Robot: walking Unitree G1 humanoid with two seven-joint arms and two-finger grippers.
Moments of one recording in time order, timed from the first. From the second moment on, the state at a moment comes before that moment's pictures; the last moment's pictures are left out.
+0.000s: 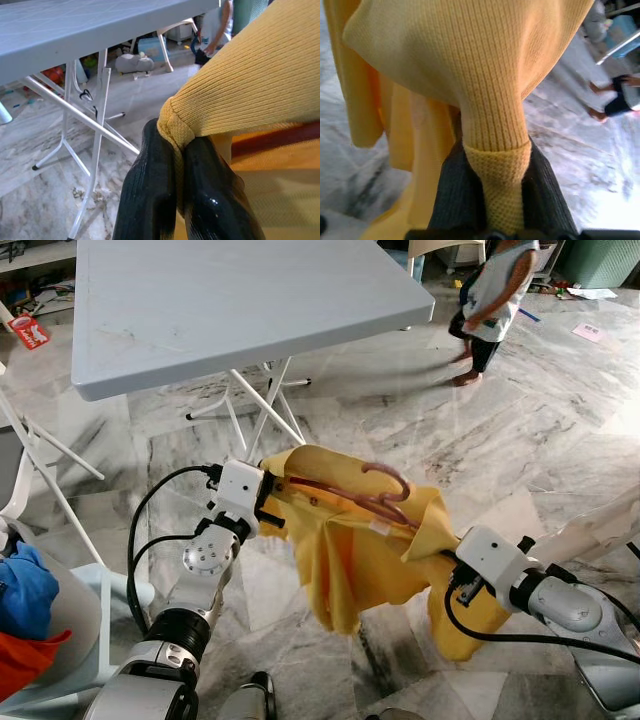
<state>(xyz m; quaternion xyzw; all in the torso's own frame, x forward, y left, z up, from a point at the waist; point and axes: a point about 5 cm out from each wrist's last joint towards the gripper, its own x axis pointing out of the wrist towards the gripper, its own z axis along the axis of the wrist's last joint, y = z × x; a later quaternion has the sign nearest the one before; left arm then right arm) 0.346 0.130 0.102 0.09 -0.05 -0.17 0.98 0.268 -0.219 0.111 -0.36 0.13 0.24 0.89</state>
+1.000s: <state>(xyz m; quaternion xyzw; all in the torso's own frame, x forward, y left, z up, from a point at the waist) 0.345 0.119 0.098 0.10 -0.04 -0.16 0.98 0.285 -0.228 0.119 -0.38 0.08 0.15 0.91</state>
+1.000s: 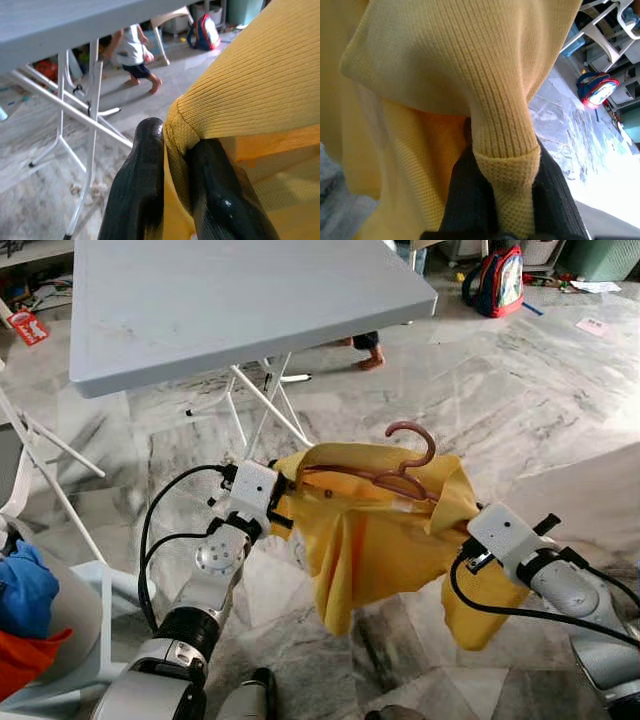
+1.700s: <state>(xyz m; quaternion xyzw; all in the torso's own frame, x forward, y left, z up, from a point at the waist) 0.329 0.112 0.093 0.12 -0.06 -0.27 0.95 0.293 -0.252 0.127 -0.38 0.10 0.09 0.92</state>
